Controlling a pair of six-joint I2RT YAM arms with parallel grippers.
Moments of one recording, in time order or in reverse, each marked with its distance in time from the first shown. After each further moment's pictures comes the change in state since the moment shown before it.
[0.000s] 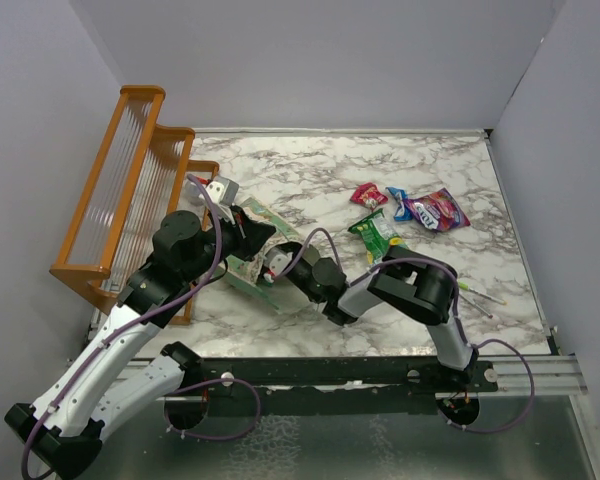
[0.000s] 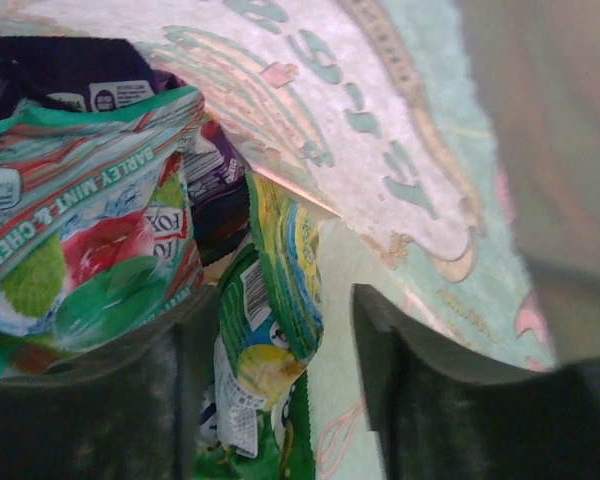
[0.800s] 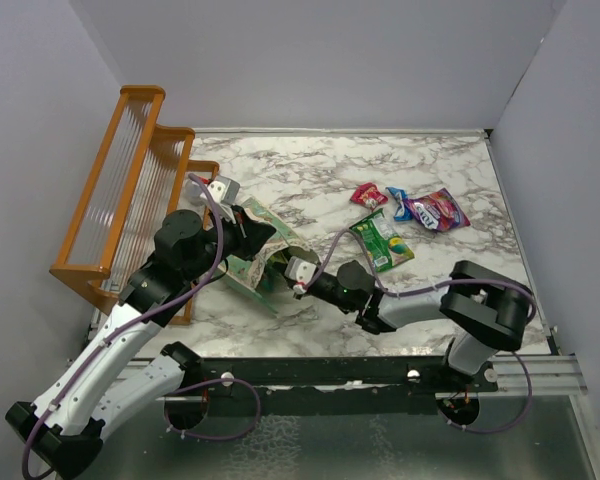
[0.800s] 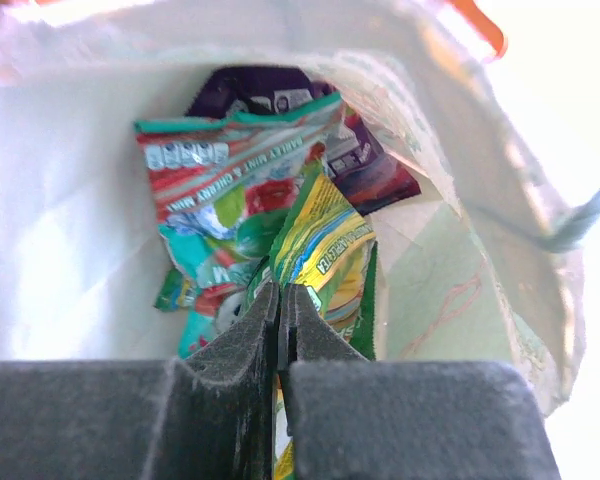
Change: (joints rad) left arm 0.000 0.008 0.000 -0.001 -0.003 0.001; right arm 0.015 -0.381 -0.230 -0.333 -0.244 0.195
